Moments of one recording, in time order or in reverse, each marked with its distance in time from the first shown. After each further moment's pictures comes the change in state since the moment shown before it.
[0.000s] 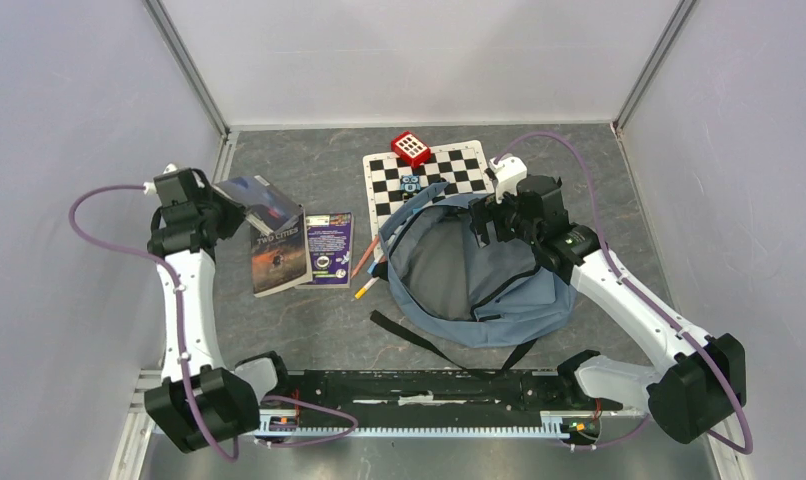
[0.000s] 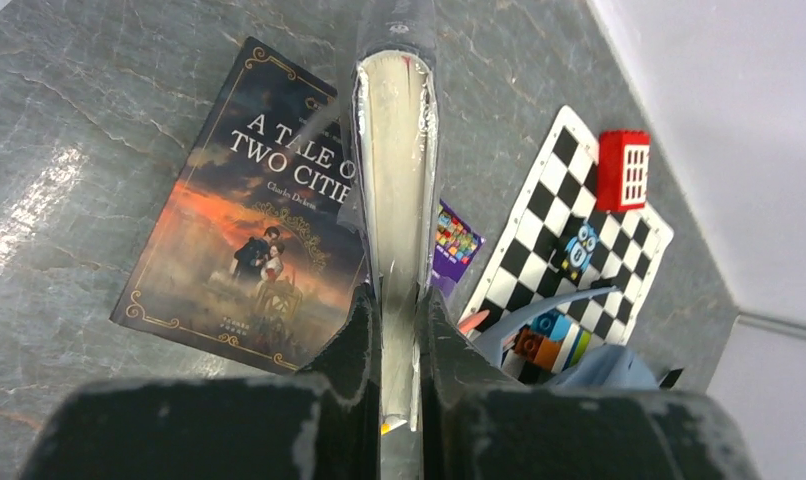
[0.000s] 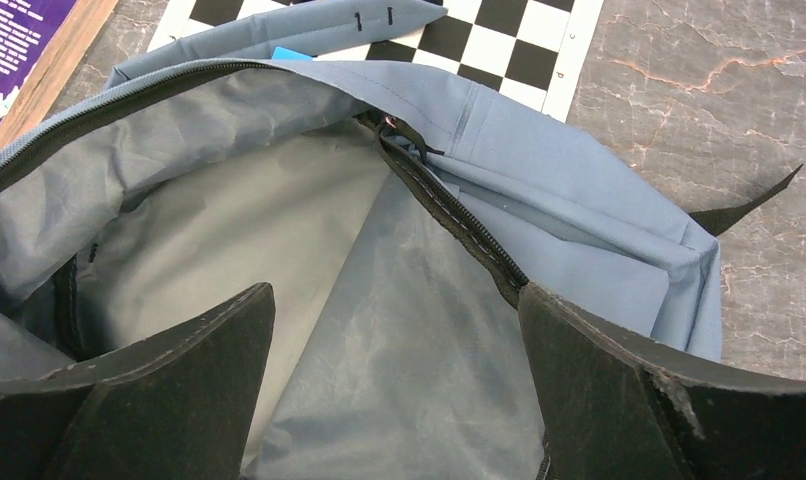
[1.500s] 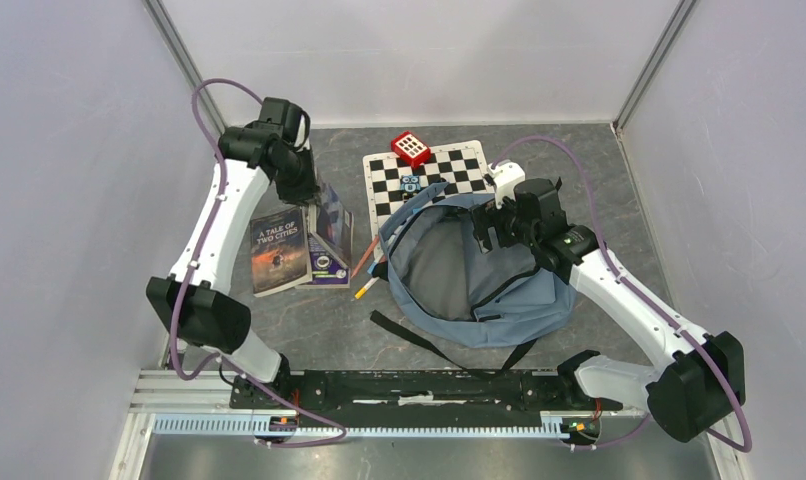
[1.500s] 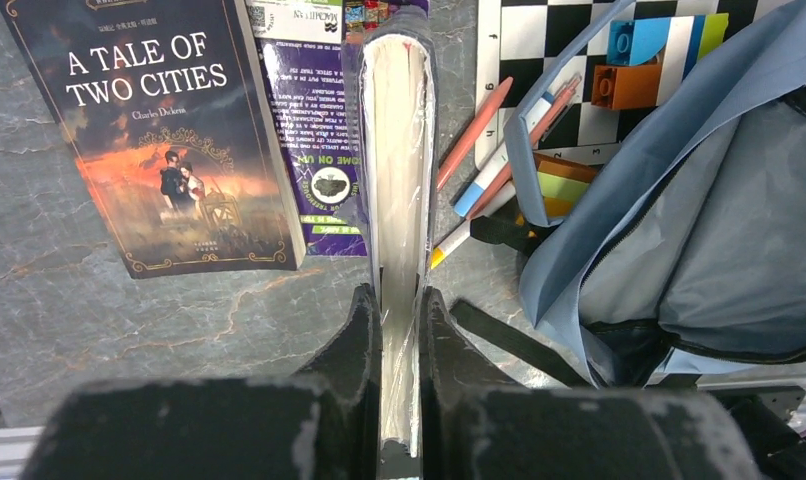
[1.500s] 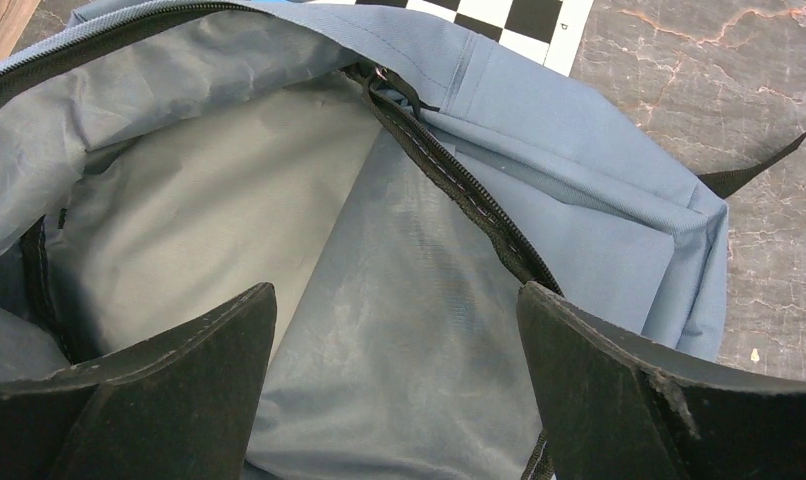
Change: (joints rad) left arm -0.551 0.492 0.655 -0.562 -0.129 0.323; right arm 0.000 0.008 -0.005 -0.064 0.017 -0.015
